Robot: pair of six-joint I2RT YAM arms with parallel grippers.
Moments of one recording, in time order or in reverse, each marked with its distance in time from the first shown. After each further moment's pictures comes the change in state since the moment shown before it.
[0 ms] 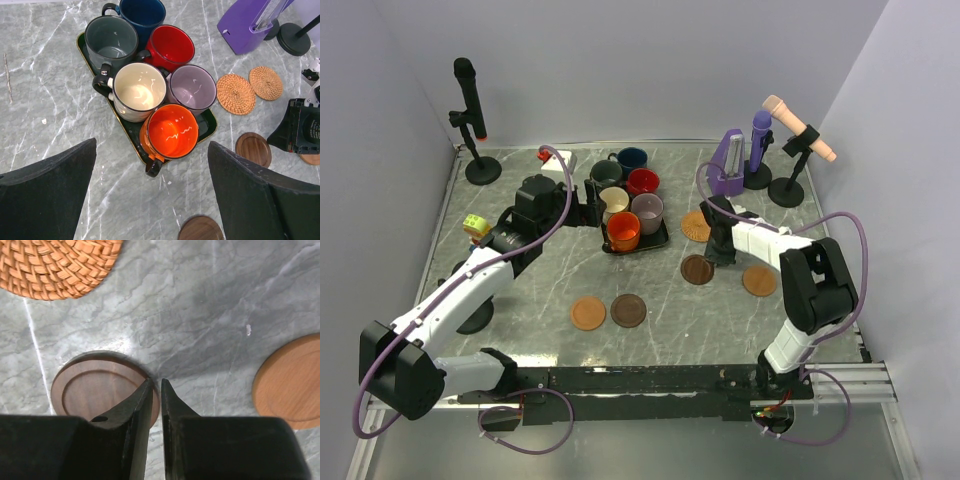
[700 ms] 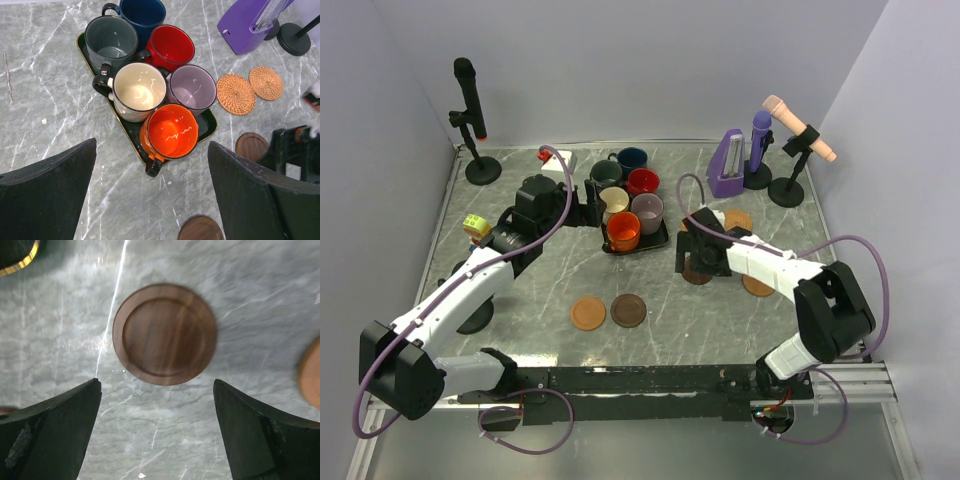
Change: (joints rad) left arm -0.002 0.000 0.000 0.000 -0.002 0.000; right arm 0.177 -0.183 -0.092 0.023 -0.031 -0.052
